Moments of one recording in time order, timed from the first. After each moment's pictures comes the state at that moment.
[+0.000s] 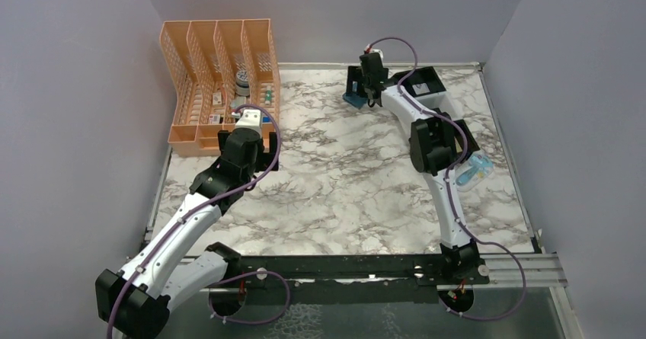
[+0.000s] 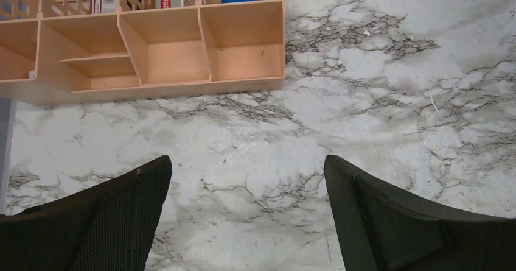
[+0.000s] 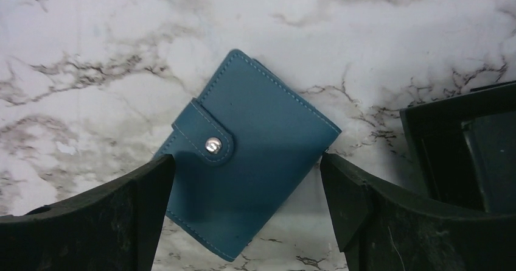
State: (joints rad) left arm -0.49 0.91 0.79 -0.46 -0.40 -0.23; right arm 0.37 2.52 2.17 -0.30 0.21 0.28
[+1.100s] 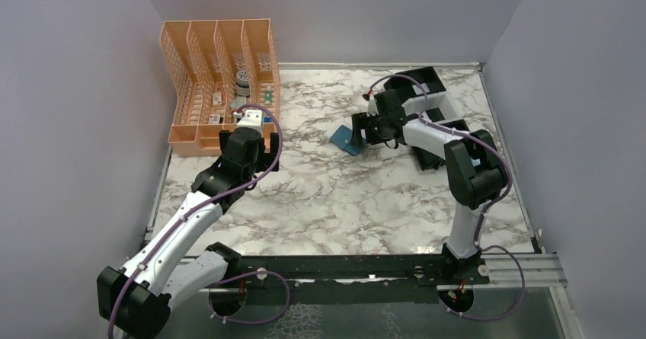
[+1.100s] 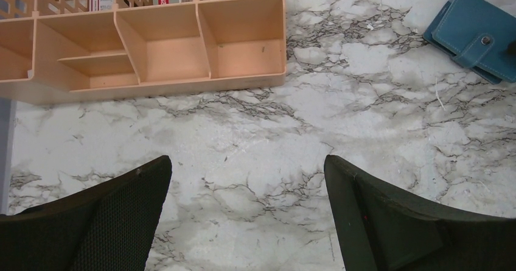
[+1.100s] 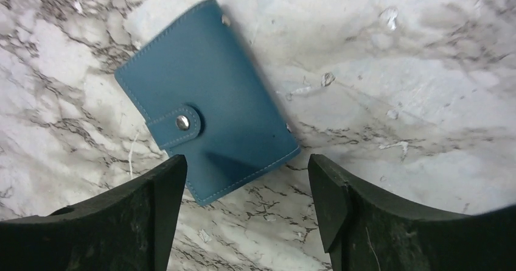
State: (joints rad) left arm -0.48 0.93 0.79 -0.46 -0.39 -0.22; right arm 0.41 1.93 1.24 -0.17 -0.18 0.18
